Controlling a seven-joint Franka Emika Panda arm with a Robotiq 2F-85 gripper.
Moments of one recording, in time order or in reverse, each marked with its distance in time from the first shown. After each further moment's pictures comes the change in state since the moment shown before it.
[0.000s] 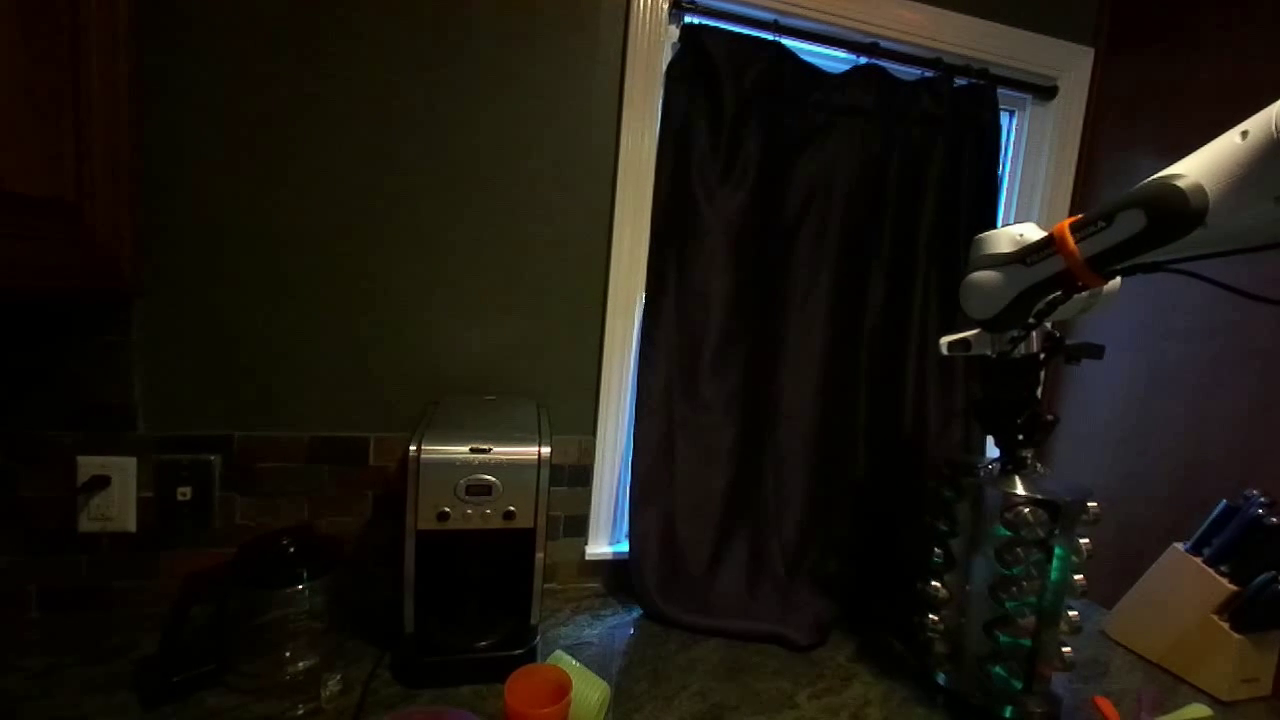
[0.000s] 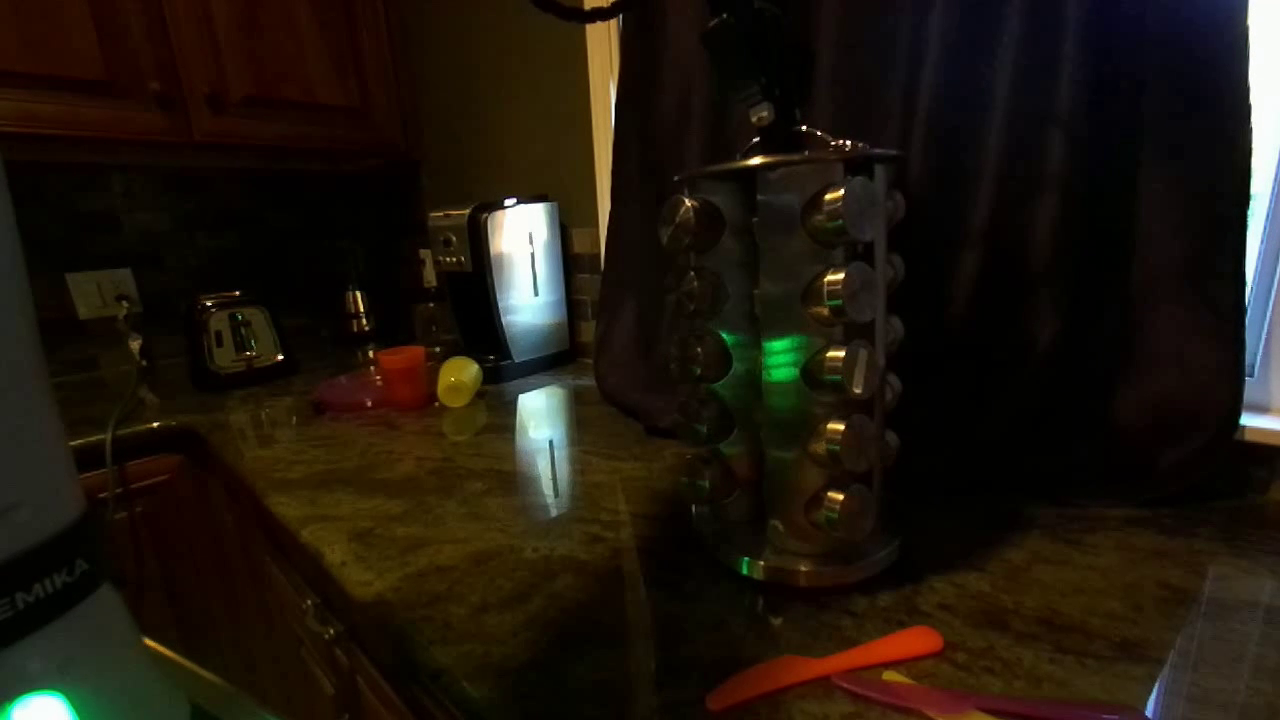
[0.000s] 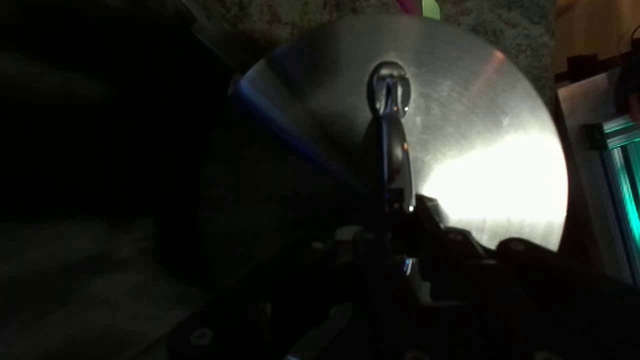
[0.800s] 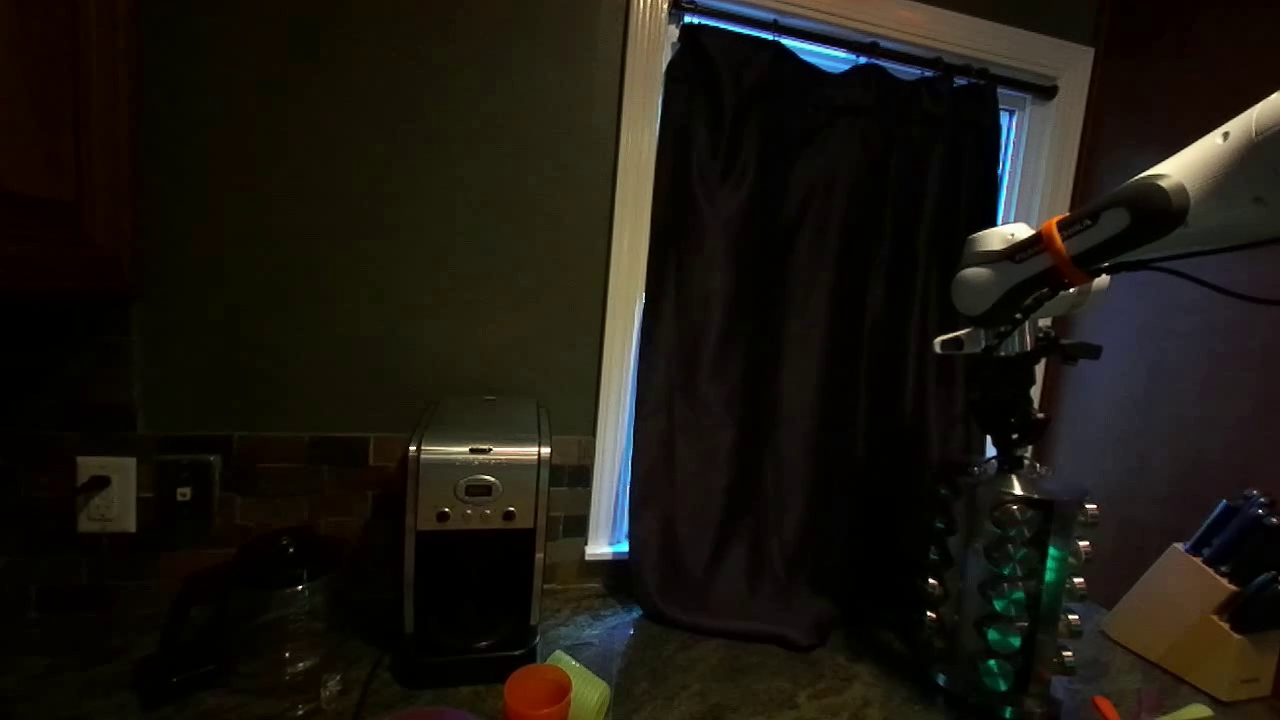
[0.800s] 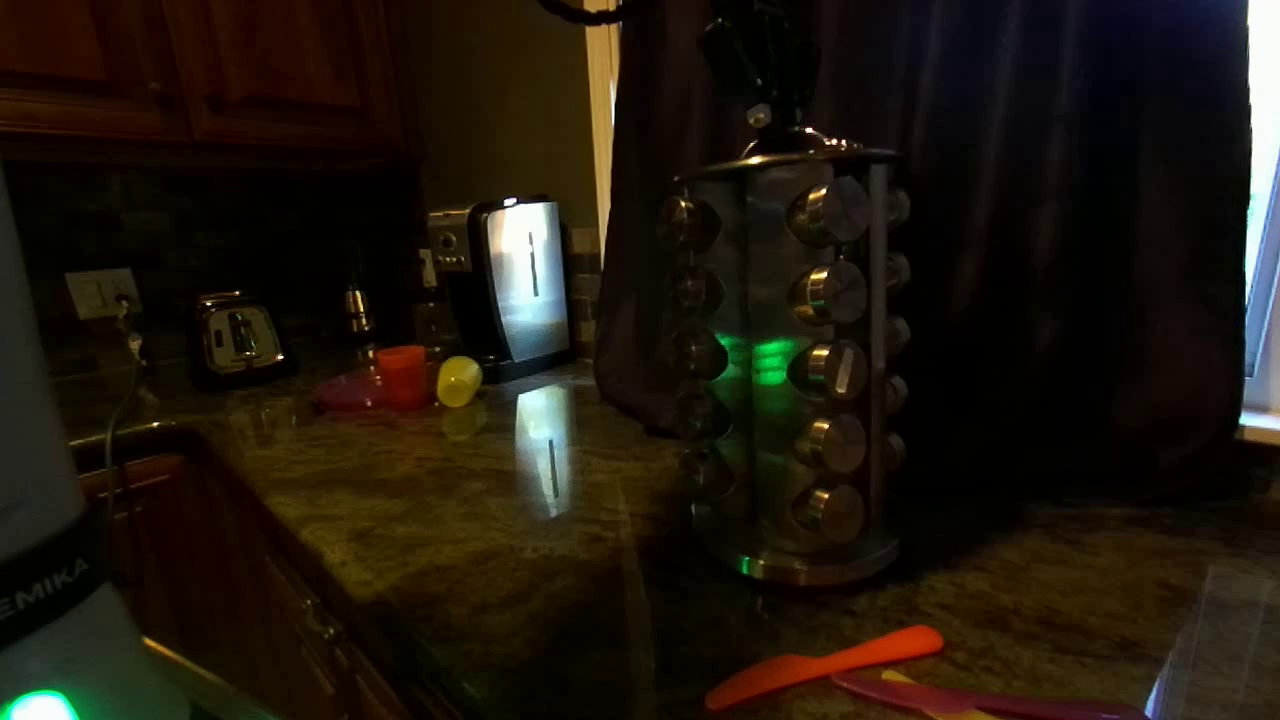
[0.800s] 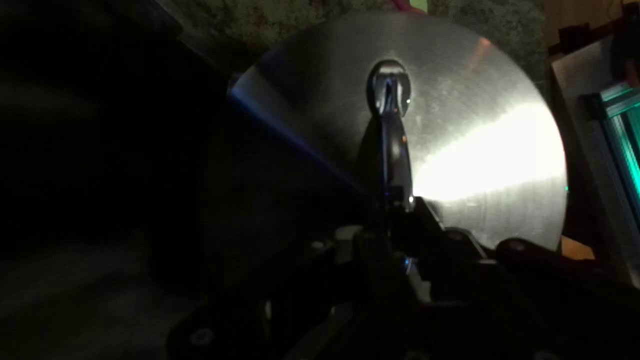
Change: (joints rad) arm -0.013 0.032 0.017 0.040 0.027 -0.041 0.096
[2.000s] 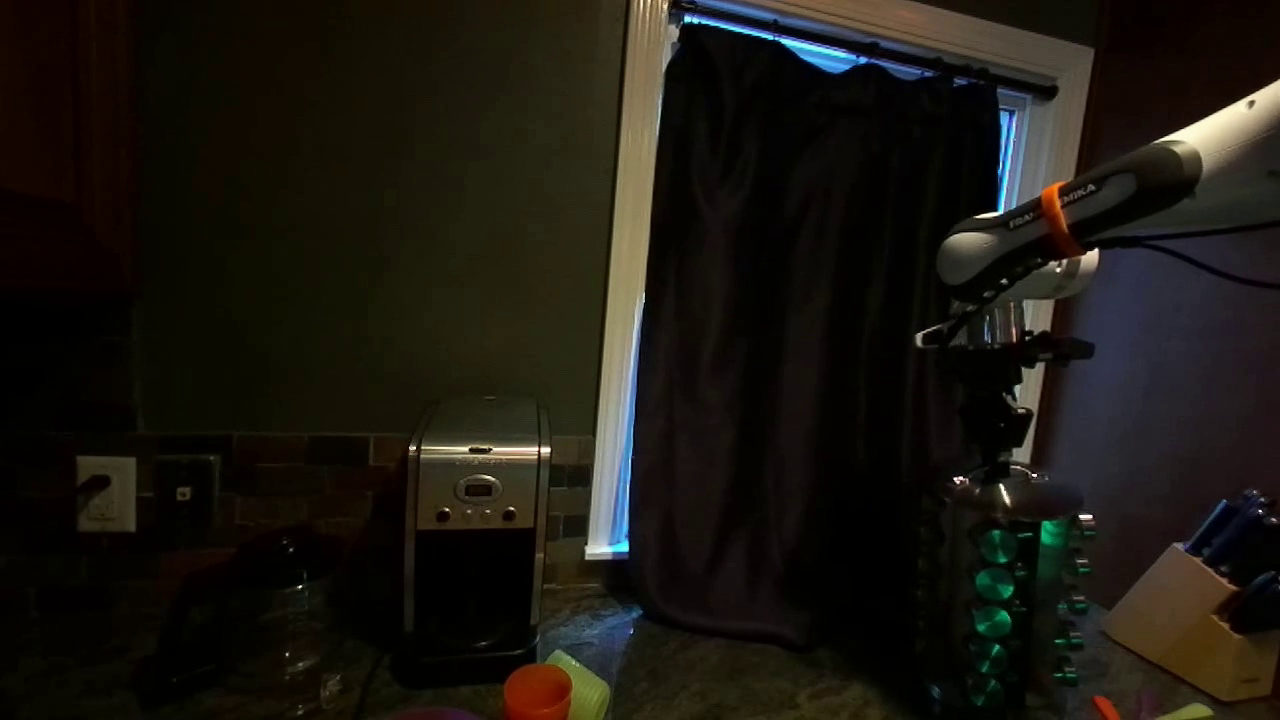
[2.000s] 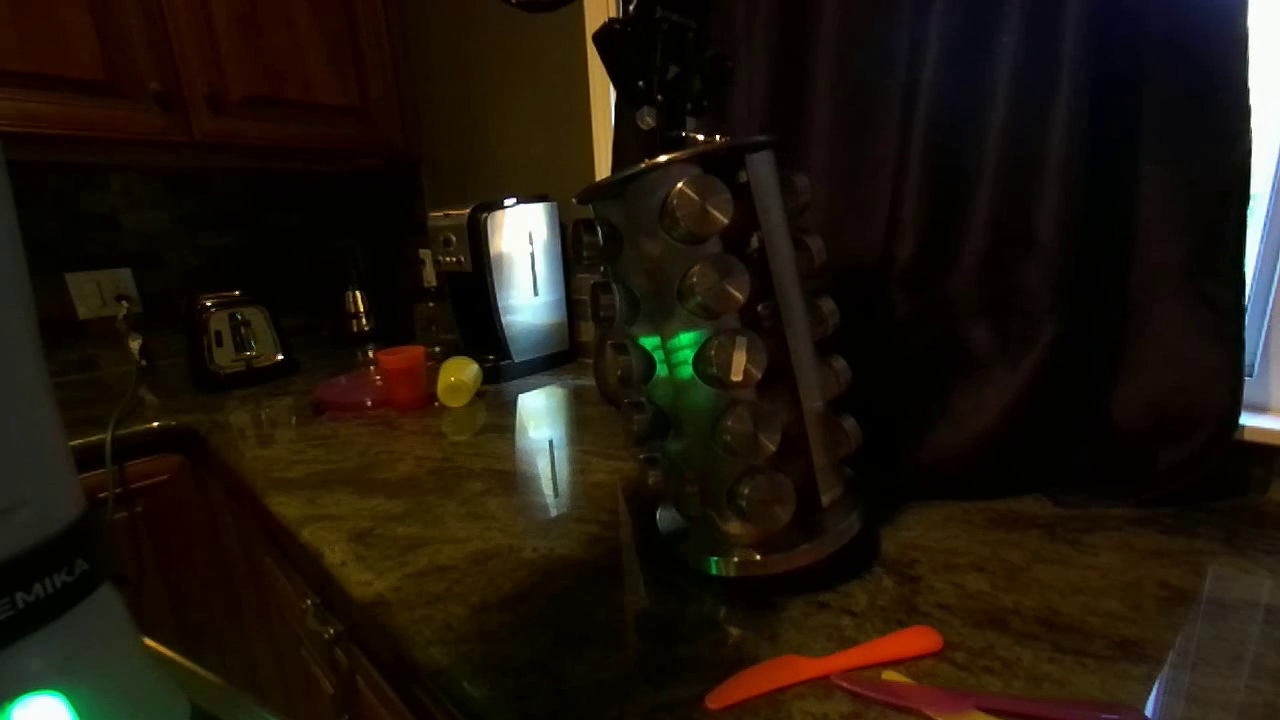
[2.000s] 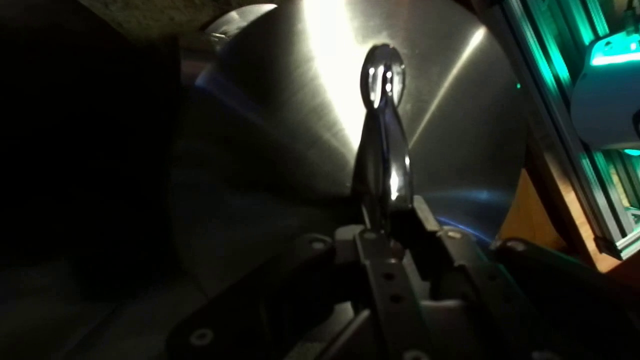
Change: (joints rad) arm 0.028 -0.064 0.066 -0.022 0.154 -0.207 0.161
